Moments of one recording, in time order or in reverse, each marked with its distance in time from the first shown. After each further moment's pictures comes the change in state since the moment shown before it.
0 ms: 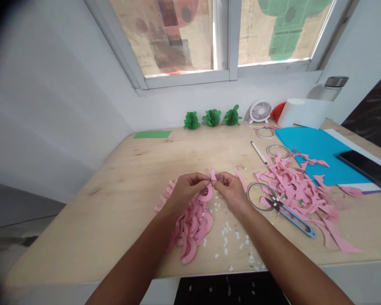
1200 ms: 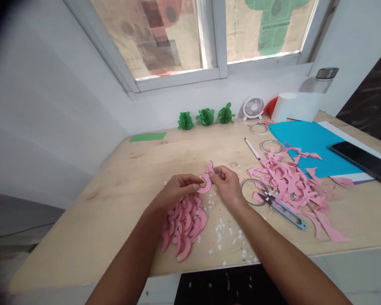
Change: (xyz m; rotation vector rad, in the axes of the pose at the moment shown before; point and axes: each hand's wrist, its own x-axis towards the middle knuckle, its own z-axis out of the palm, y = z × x) left_hand 0.001 0.004 -0.020 0.114 -0.247 -0.140; right_hand 0.004 -0.006 -0.005 -0.051 0.145 -0.103
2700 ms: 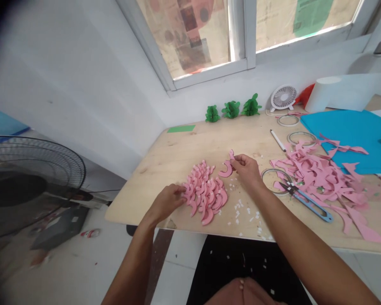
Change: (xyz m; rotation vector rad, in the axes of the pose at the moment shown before) left_hand -0.125 -0.034 -0.036 1.033 0.508 -0.144; right_hand 0.002 0.002 -0.005 -0.010 -0.051 0.047
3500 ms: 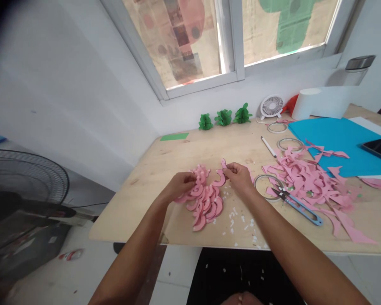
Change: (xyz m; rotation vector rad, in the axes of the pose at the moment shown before) left_hand 0.078 0.047 0.006 -0.498 -0.090 0.078; right_hand -0.002 0.001 0.003 -0.003 -0.027 0.005
